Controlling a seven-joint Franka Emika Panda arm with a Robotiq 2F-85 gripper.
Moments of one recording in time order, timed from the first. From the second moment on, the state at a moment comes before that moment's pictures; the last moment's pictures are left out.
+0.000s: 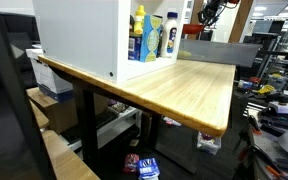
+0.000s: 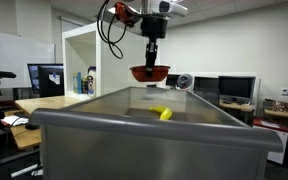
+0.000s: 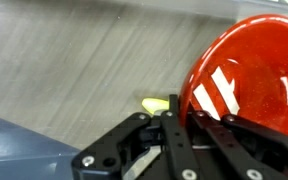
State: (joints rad) arm -0.40 0.14 -0.33 -1.62 0.31 1.75 0.21
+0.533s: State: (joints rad) arm -0.39 0.10 -0.33 -1.50 0.27 1.55 0.29
